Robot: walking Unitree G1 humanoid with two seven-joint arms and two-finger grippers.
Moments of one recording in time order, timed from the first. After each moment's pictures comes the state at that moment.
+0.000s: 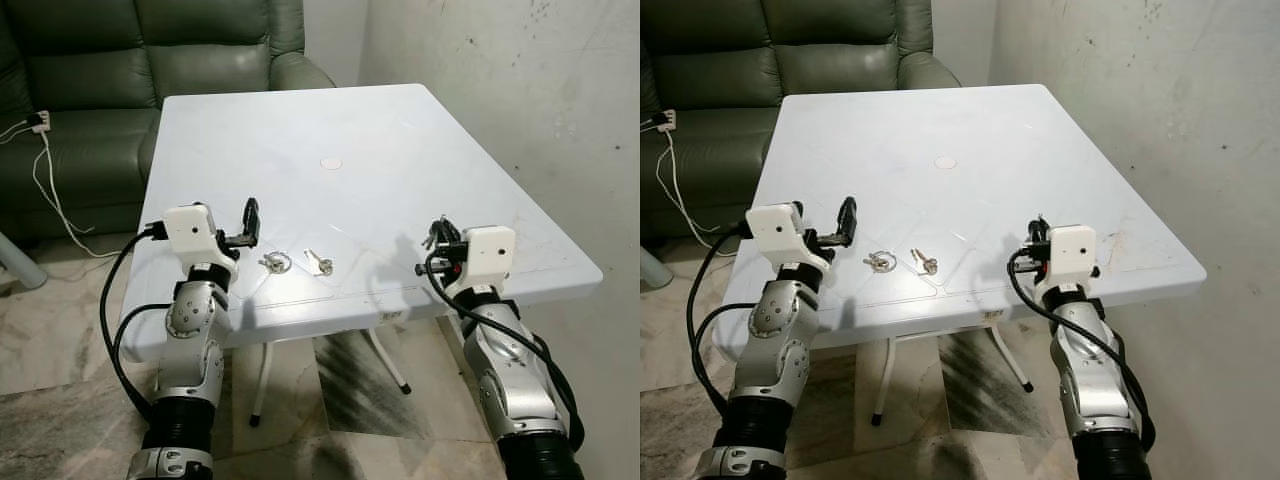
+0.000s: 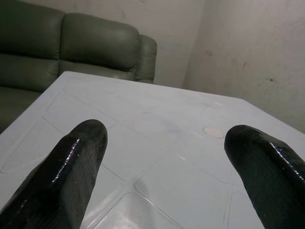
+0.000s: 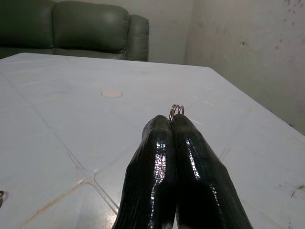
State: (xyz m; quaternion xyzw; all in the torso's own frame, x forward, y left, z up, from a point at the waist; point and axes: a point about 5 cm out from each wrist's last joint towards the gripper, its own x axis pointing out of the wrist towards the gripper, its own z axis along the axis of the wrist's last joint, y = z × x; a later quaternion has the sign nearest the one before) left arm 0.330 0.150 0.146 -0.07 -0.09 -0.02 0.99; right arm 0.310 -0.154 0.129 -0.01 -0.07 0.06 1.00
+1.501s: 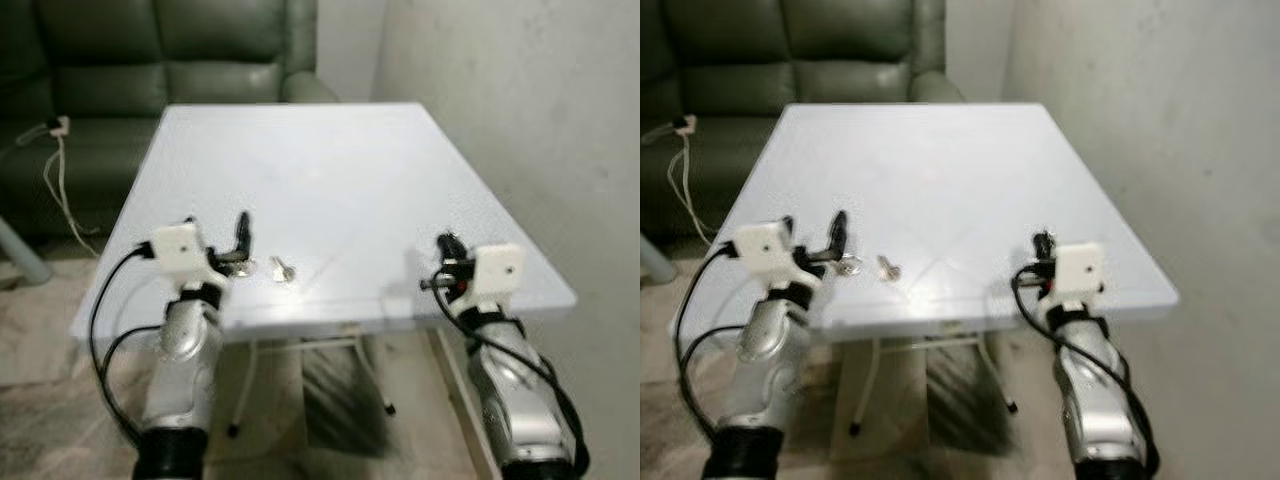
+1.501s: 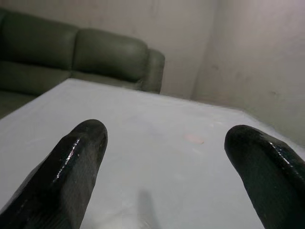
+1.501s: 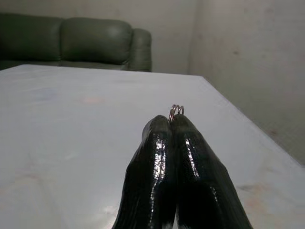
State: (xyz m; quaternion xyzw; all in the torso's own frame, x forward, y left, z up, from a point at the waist) left arm 0.310 0.158 0.142 -0.10 -0.10 -0.01 0.99; right arm 0.290 -0.155 0.121 0.00 -0.07 0.05 1.00
